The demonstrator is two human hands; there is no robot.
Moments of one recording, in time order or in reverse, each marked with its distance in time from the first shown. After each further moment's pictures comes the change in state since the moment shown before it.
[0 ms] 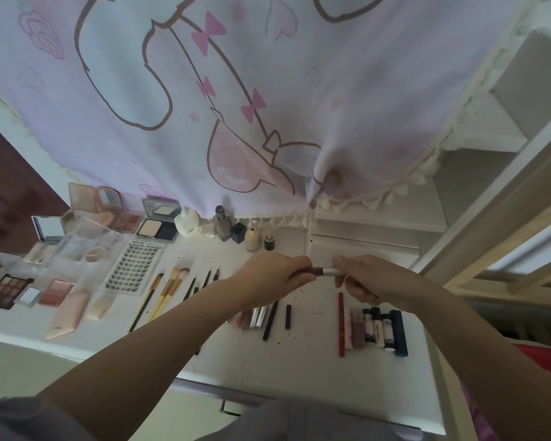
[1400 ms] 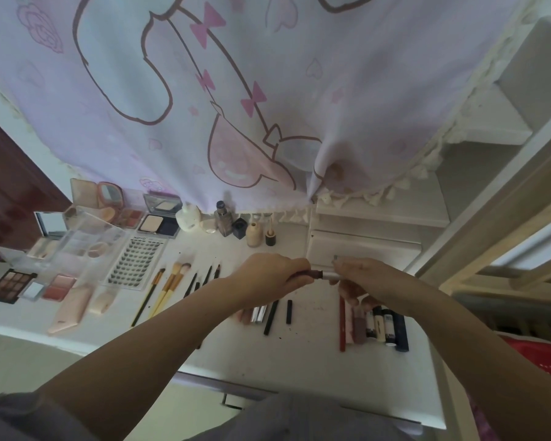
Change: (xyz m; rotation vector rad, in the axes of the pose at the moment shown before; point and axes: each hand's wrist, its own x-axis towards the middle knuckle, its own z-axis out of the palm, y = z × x) left_hand -0.003 -0.003 0.008 0.074 -0.043 0.011; right_hand 0.000 0.011 0.008 0.075 -0.001 0.034
